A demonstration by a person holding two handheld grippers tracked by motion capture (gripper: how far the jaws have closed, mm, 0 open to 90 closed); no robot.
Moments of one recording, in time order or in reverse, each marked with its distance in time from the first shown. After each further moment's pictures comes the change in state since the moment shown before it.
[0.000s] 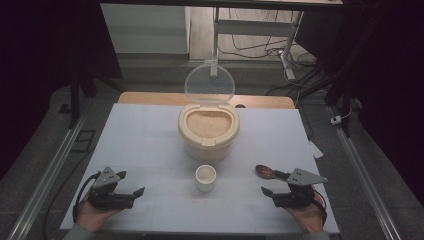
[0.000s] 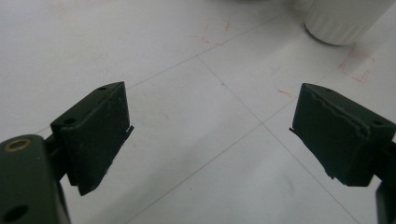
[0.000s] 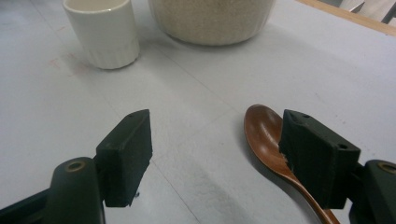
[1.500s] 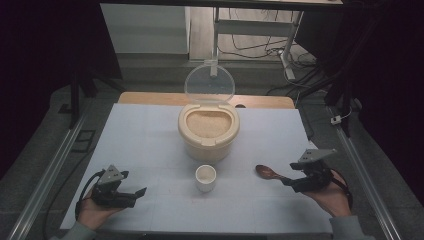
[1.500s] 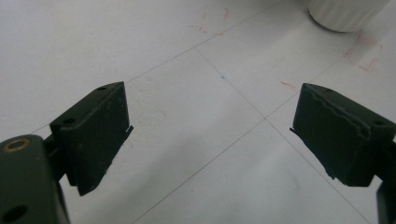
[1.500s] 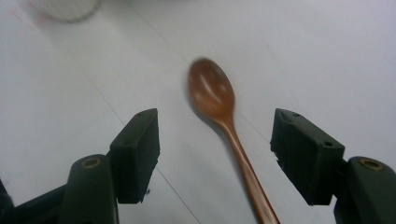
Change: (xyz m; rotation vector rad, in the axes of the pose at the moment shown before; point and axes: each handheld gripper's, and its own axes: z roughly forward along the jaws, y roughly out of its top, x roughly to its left) left arm 0.002 0.003 0.008 0.054 -0.012 0.021; right arm -0.053 0.044 -0.030 0.350 -0.003 0.000
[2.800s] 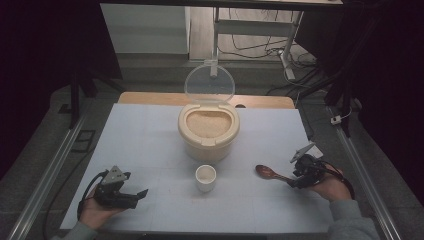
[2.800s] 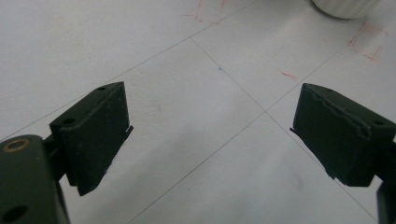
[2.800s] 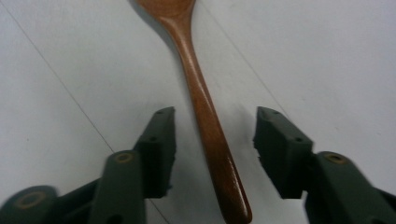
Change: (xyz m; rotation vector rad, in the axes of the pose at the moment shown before) left arm -0.002 -0.001 0.006 0.031 -0.009 0.013; right arm -0.039 -0.013 0.052 0.378 0.043 -0.061
